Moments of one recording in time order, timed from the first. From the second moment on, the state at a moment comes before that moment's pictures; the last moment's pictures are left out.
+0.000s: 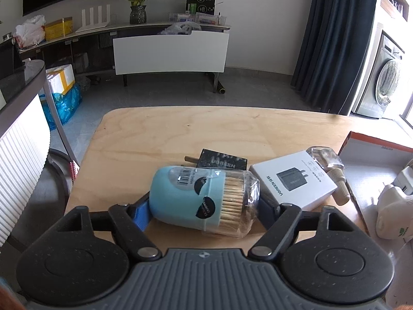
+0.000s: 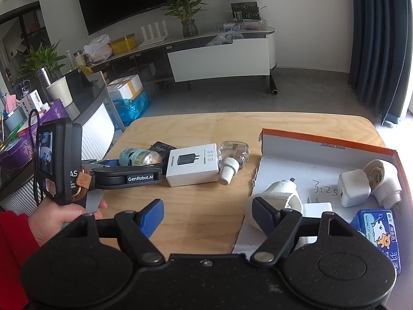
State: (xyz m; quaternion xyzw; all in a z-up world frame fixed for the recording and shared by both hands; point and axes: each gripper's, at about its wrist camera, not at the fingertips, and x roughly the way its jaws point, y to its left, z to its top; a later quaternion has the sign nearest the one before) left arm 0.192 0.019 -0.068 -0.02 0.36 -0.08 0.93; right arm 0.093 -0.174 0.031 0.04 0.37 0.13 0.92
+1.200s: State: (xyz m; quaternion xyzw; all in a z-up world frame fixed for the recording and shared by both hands) left arm 0.135 0.067 -0.028 -0.10 0.33 -0.02 0.94; right arm 0.229 -0.093 -0.032 -0.08 0.43 0.16 0.88
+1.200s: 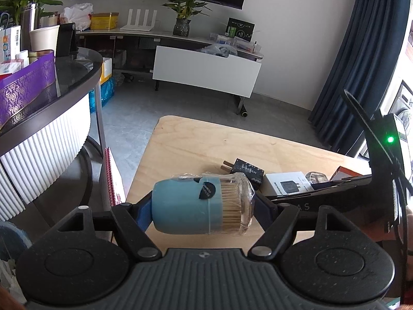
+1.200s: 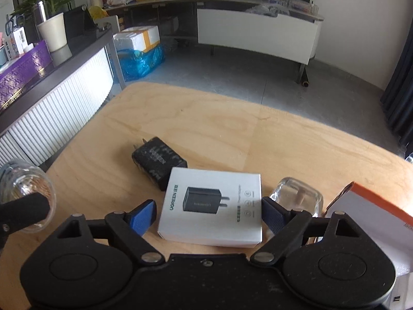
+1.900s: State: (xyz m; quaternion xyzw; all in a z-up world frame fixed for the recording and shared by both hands) left arm 0.117 0.046 -0.015 -0.07 0.32 0.00 0.94; right arm 0.106 -0.135 0.024 0.02 0.36 0.13 0.92
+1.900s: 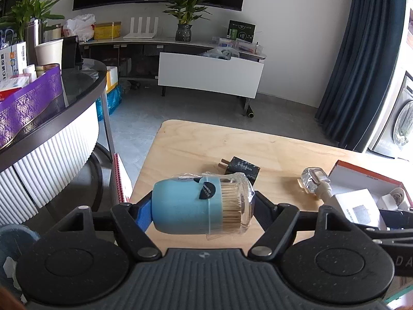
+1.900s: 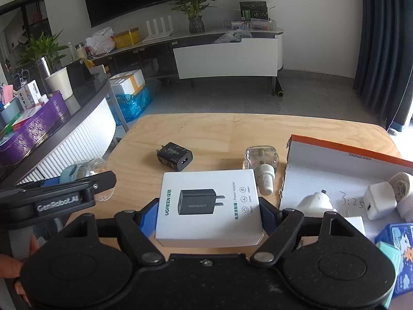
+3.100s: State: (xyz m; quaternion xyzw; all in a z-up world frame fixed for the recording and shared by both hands) left arm 0.015 -0.020 0.014 -0.07 0.30 -0.04 0.95; right arm -0.045 -0.205 0.061 0.04 0.28 0.09 0.95
